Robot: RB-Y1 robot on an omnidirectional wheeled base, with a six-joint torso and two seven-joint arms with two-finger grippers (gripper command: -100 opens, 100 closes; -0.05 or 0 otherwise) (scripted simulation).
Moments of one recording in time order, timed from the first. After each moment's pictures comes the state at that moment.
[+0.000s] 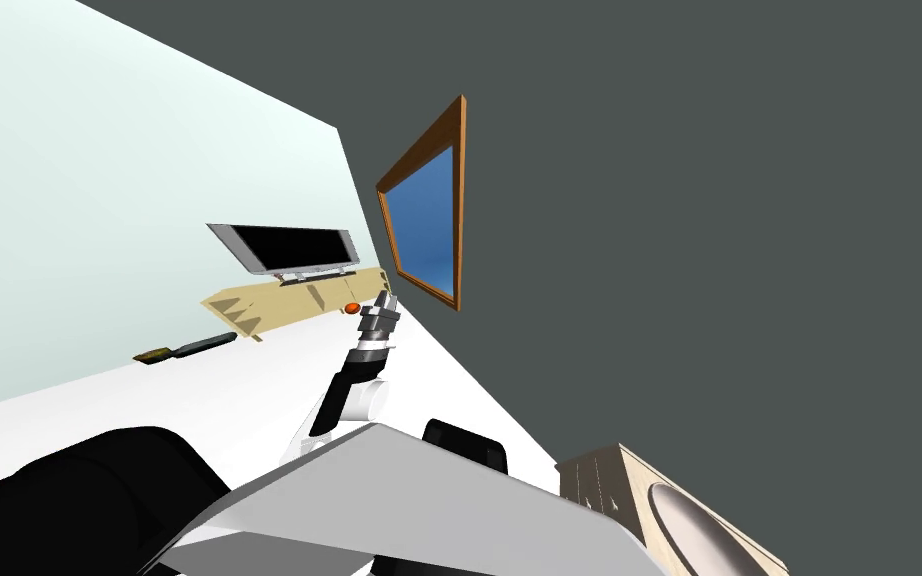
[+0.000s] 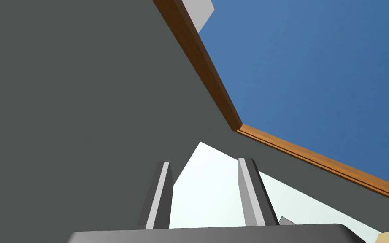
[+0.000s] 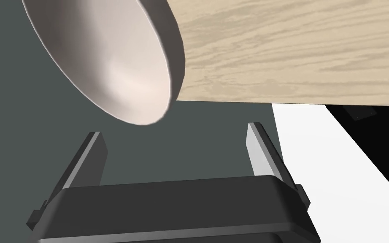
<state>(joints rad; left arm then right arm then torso) 0.51 0.00 0.07 -2.35 0.07 -0.36 0.15 0.66 -0.60 -0.23 -1.23 1.92 -0.29 0.13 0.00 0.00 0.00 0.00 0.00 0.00</state>
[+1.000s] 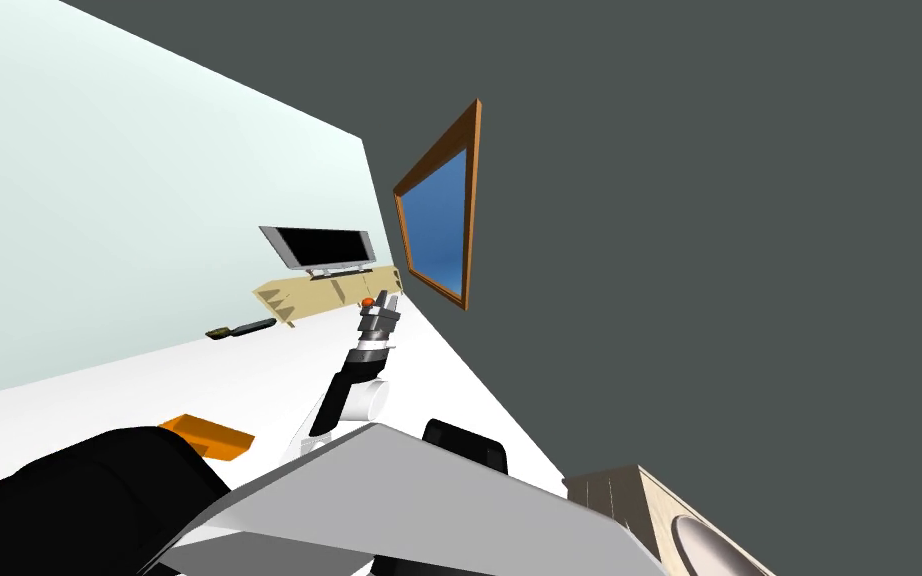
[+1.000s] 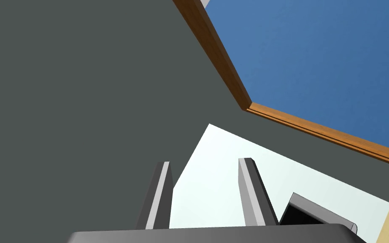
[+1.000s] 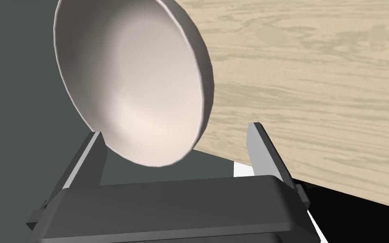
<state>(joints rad) 0.51 0.00 0.07 -2.35 0.07 -0.36 0.15 0.62 -0.65 -0.21 -1.09 2.14 -0.26 0.15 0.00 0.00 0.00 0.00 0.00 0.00</state>
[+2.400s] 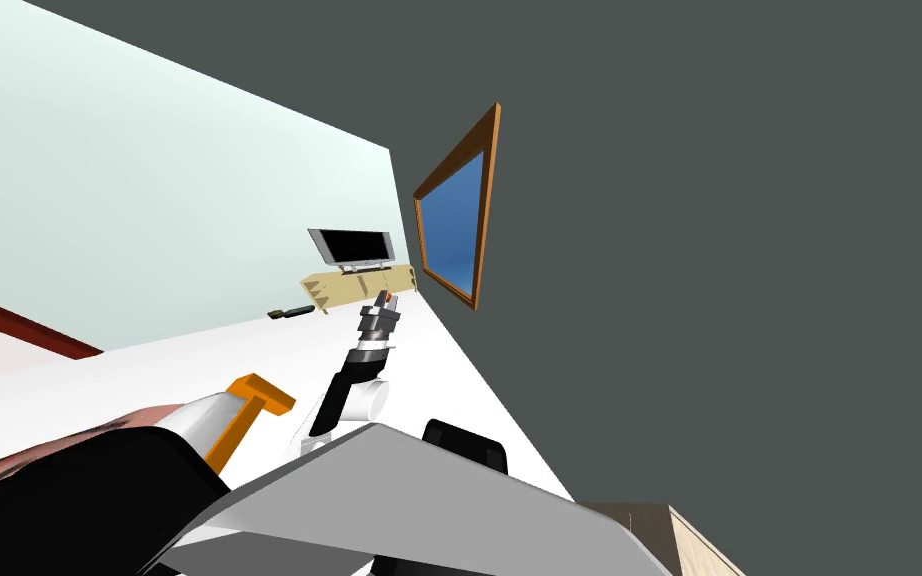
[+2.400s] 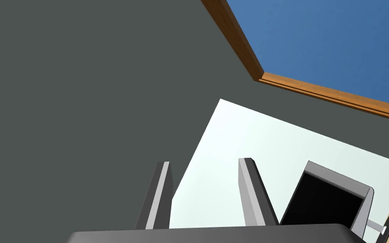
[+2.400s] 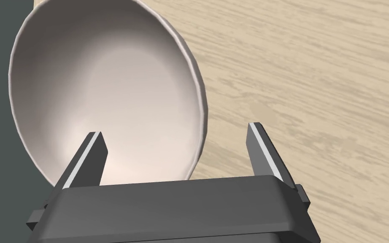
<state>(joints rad) 0.51 0.00 0.07 -2.35 0.07 -0.36 0.15 0.55 -0.65 -0.15 -0.88 2.45 -0.25 0.16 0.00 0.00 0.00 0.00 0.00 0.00</state>
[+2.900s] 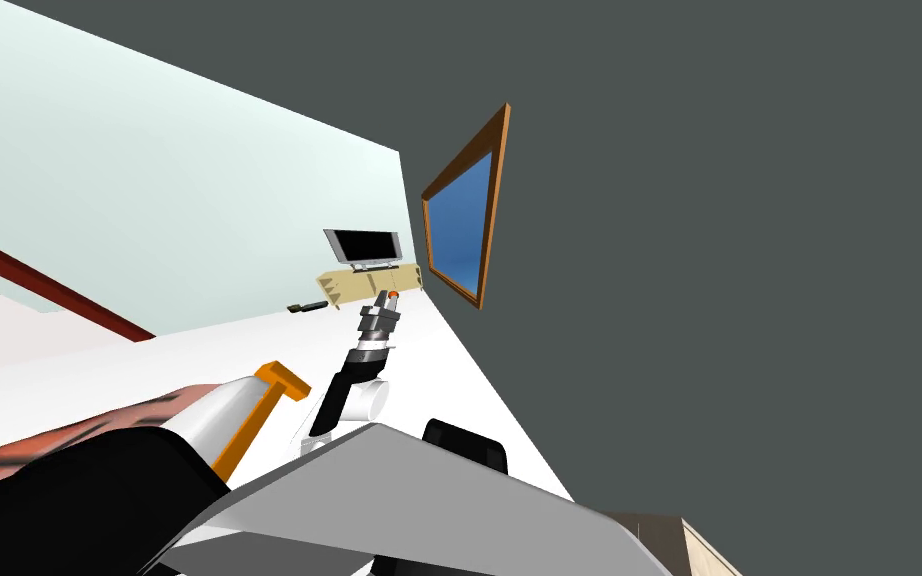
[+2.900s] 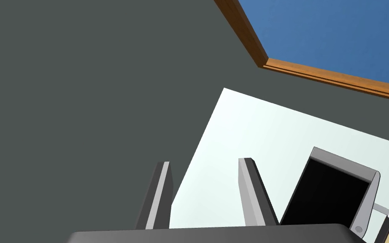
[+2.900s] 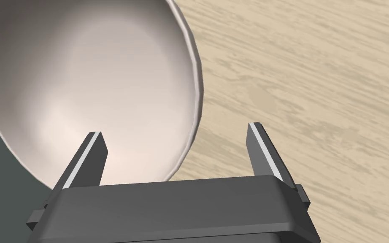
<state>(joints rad) 0.51 0.00 0.07 -2.35 0.07 -0.36 0.15 0.53 -0.66 -0.08 -0.83 2.35 -0.23 0.22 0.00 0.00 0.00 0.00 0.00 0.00</state>
